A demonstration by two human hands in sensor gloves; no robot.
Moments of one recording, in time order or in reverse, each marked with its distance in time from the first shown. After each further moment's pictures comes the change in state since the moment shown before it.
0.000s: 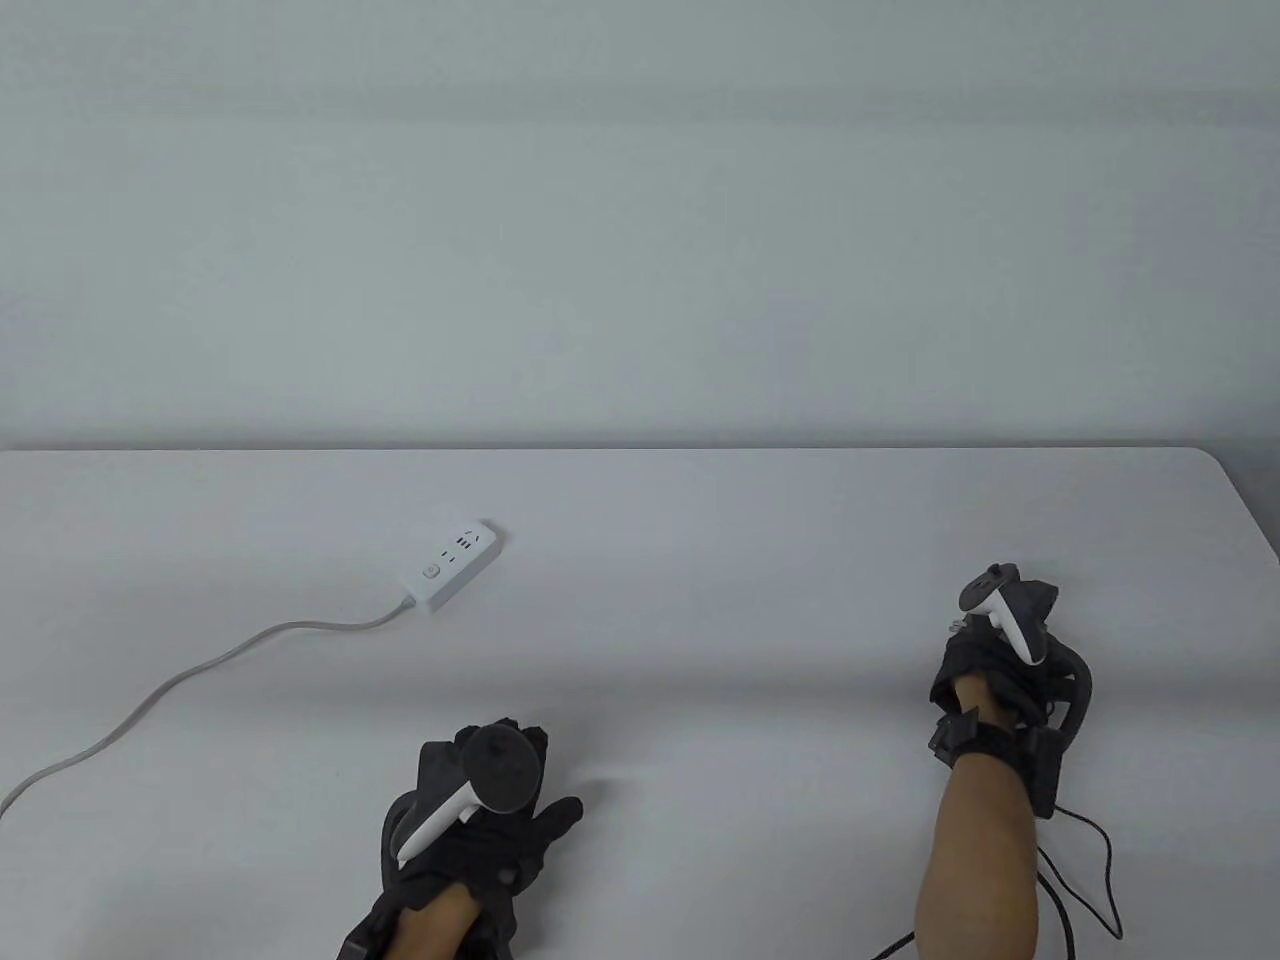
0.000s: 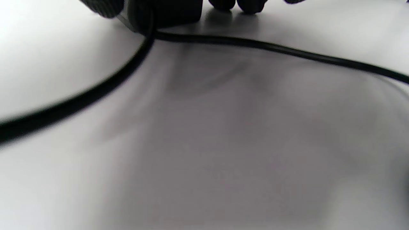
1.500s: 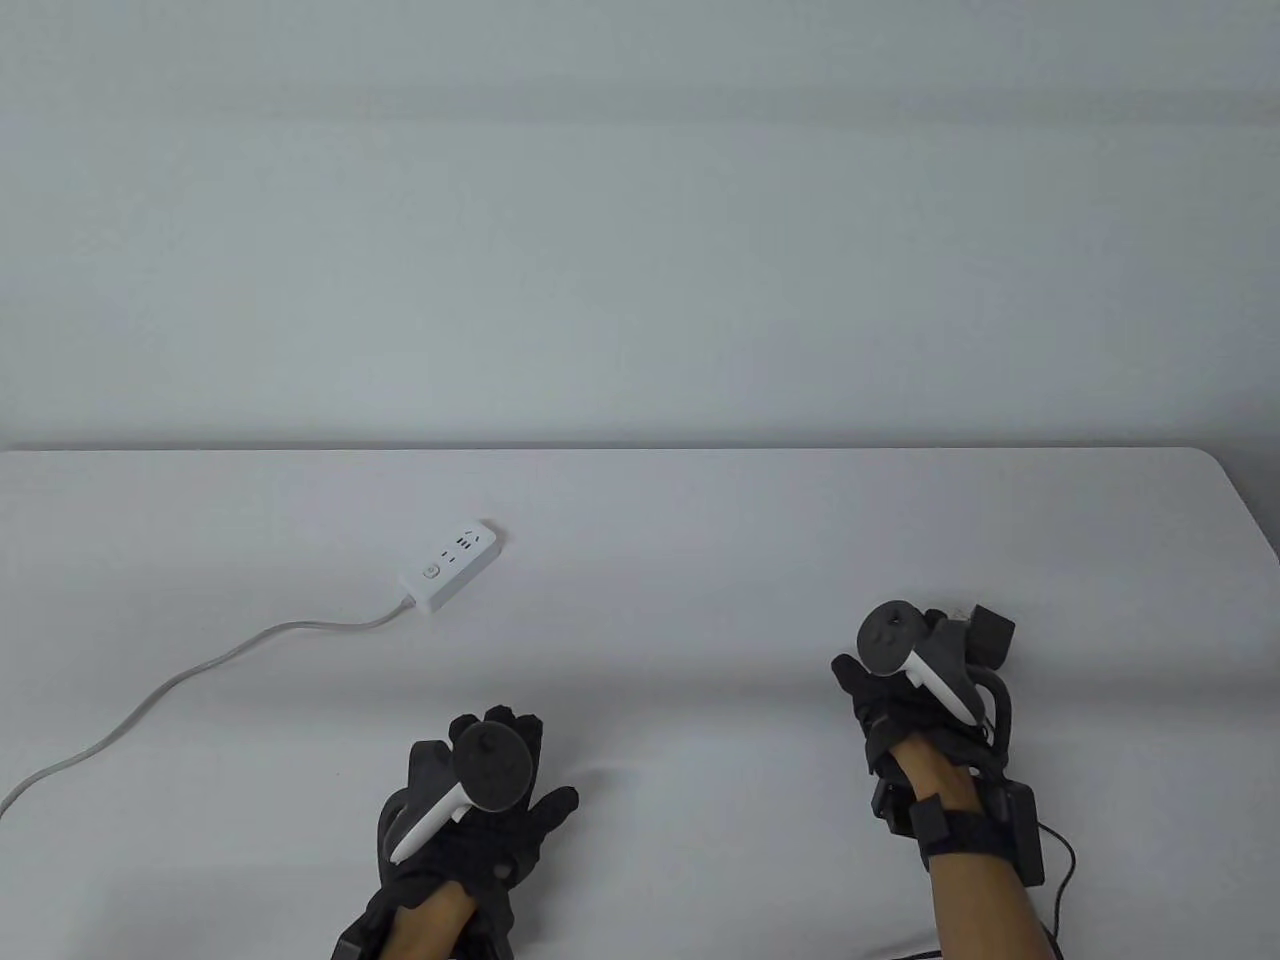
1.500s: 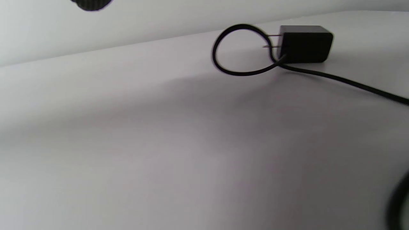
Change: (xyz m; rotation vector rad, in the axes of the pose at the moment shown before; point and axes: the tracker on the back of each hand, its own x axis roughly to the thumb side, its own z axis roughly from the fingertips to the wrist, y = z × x) left_hand -0.006 0.002 -0.002 0.060 -0.018 0.016; right_hand 0.032 0.007 0.114 -0.113 -0.534 0.017
